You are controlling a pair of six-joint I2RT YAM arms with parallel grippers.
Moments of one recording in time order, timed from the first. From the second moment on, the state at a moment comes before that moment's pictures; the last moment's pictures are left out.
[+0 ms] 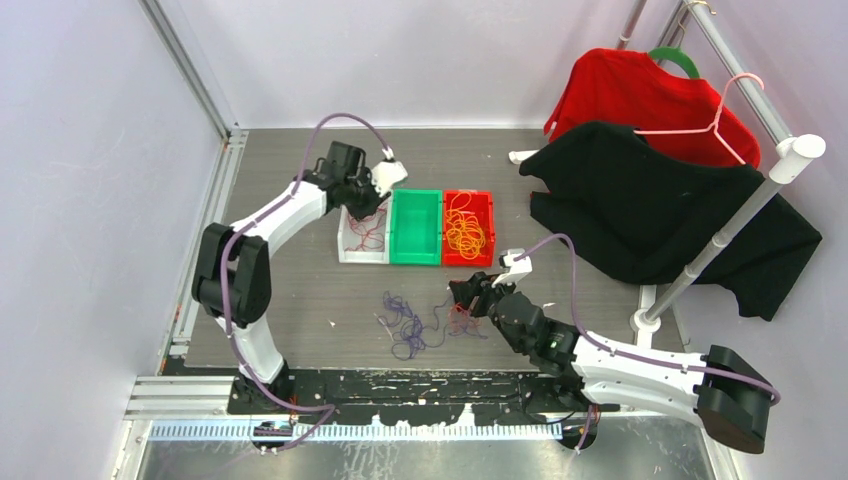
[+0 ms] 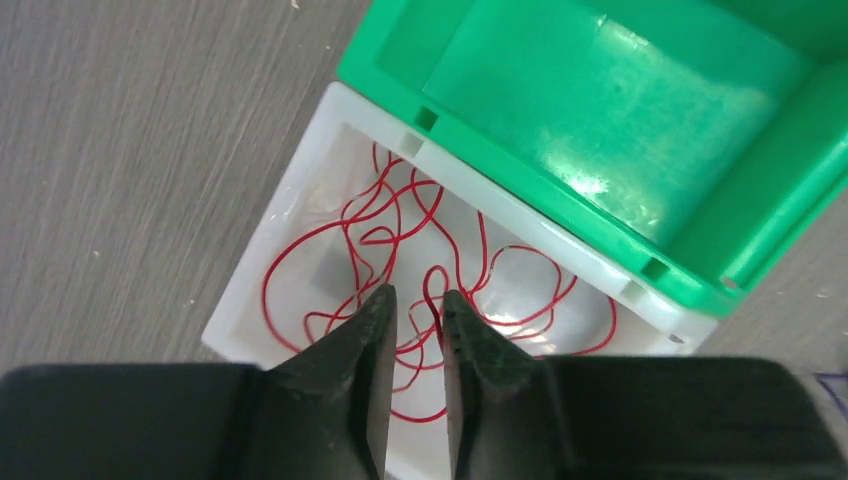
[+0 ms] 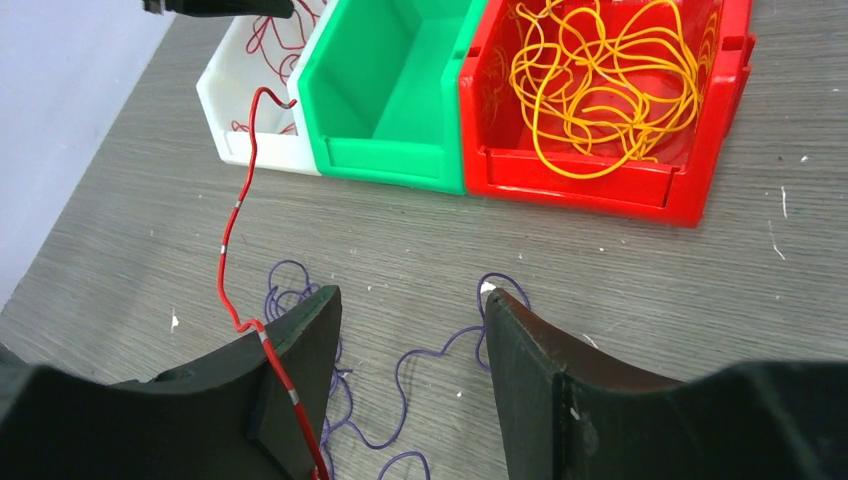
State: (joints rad) left arm -0.39 1.81 1.35 -0.44 0.25 0.66; right arm 1.05 0.83 0.23 0.33 0.58 0.62
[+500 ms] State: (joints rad) left arm -0.35 1.72 1.53 -0.75 0.41 0.63; right arm 1.05 0.79 0.23 0.32 0.59 0.62
